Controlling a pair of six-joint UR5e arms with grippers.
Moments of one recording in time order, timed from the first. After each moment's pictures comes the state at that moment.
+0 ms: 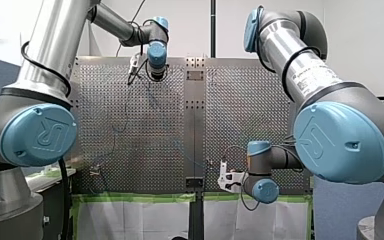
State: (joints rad) left arm -0.38 -1.86 -1.34 -3.22 -2.06 -1.37; right arm 2.06 -0.74 2.12 -1.25 1.50 1.68
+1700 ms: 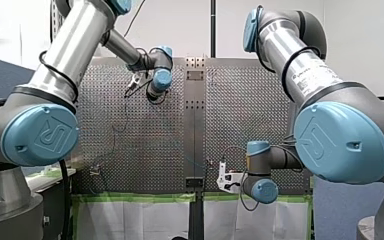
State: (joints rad) left arm -0.36 -2.05 -1.32 -3.11 -2.23 -1.13; right arm 2.07 -0.74 2.12 -1.25 1.50 1.67
